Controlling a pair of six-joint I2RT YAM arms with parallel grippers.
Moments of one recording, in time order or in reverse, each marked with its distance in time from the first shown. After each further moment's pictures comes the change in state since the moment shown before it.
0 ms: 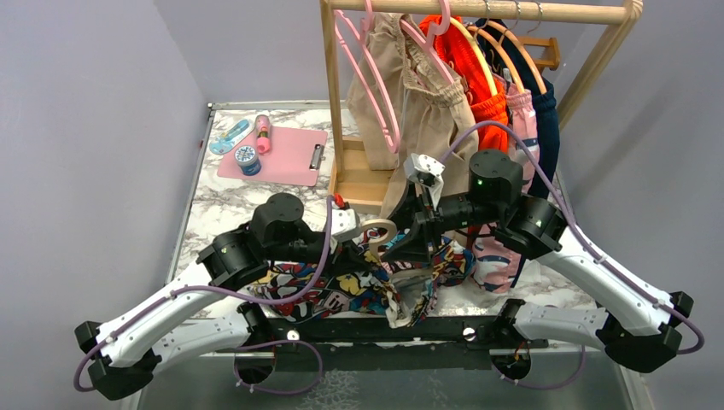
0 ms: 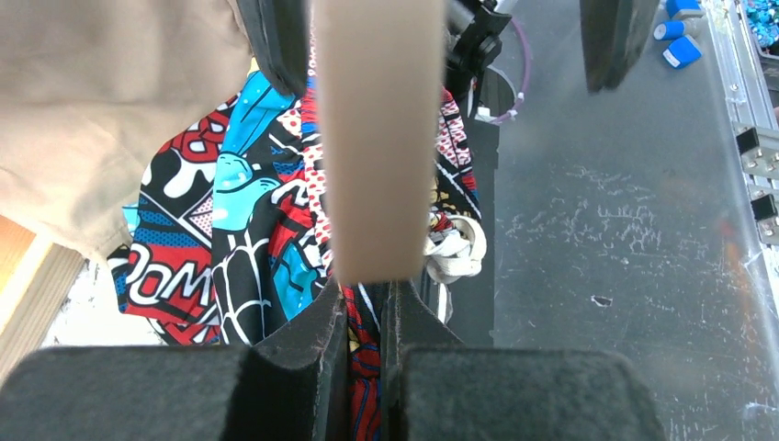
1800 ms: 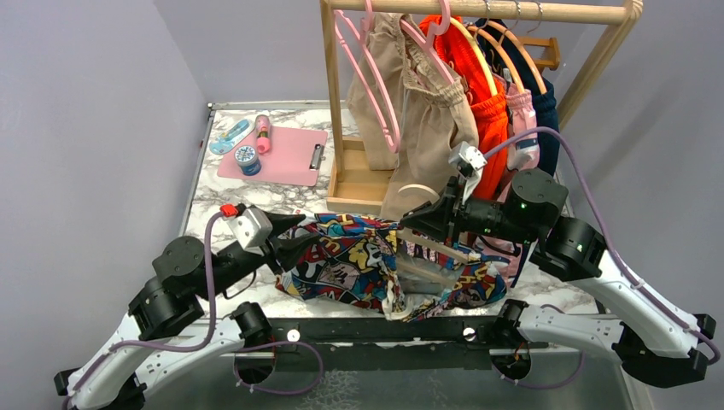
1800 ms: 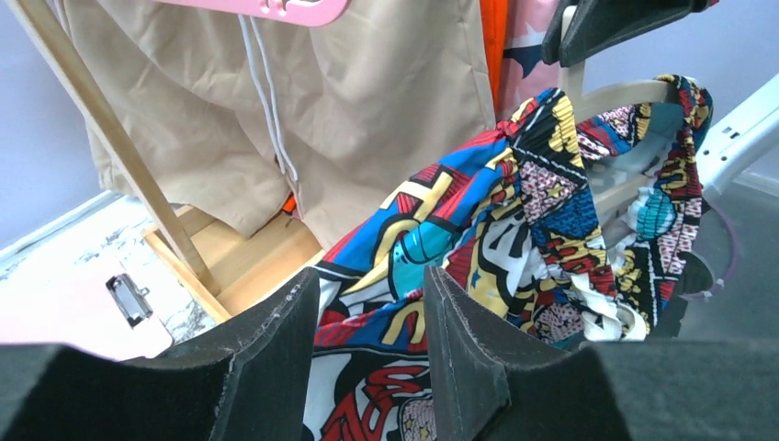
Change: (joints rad) left arm 0.001 -0.413 -0.034 0.022 -0.552 -0.011; right arm 0.053 -0.173 -0.037 -0.032 0.507 0.139
